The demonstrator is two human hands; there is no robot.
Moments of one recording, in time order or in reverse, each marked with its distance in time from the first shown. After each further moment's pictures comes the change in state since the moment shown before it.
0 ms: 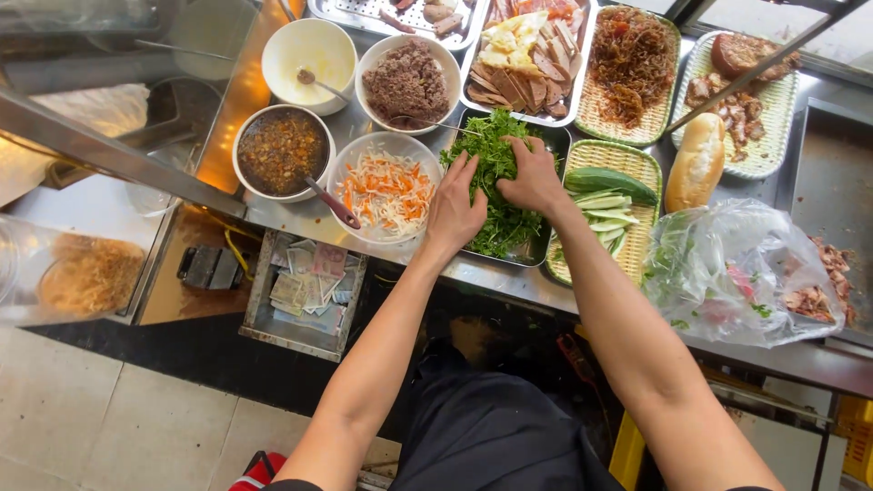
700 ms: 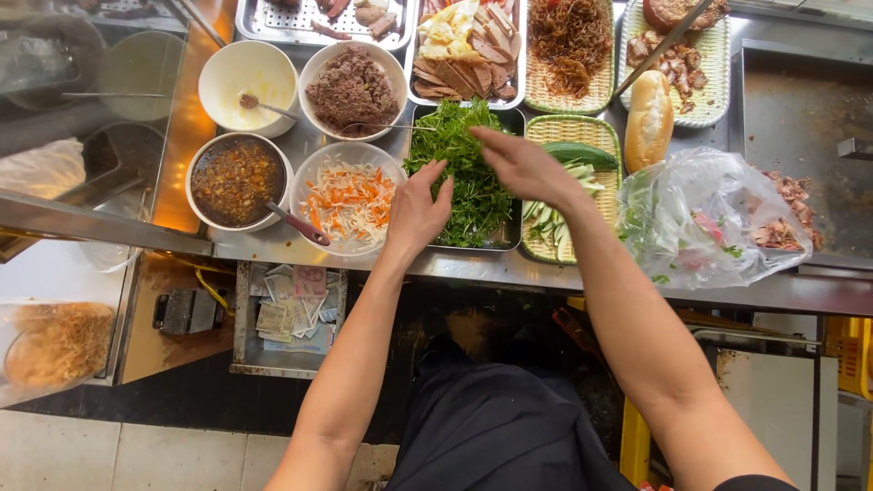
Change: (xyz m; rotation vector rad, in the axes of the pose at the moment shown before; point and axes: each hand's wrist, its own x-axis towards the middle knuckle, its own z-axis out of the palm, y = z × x) left_hand 0.003 0.018 -0.026 -0.043 -0.119 0.004; right_hand -0.059 -0.050 -0.095 0.303 -0.198 0.089
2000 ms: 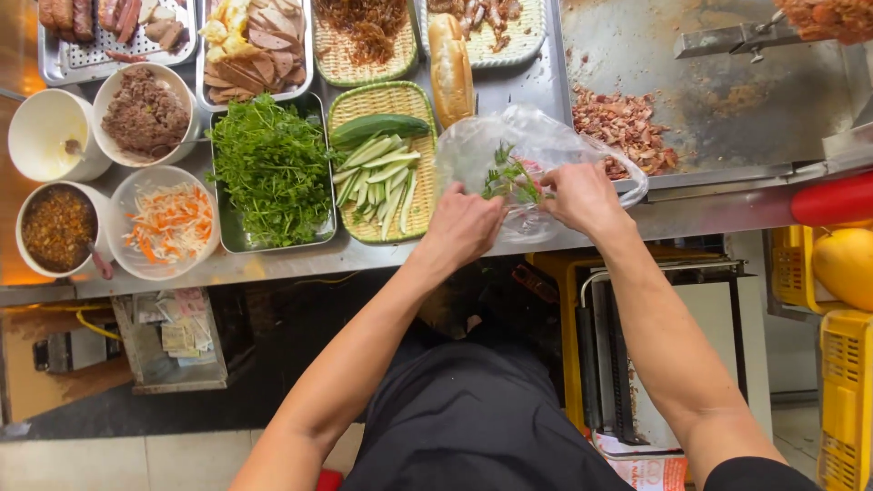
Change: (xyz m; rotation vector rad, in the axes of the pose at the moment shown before) left_hand -0.047 0.213 0.290 0.480 -0.577 0.538; right_hand -0.226 0.323 -0.118 -0.351 0.178 0.343
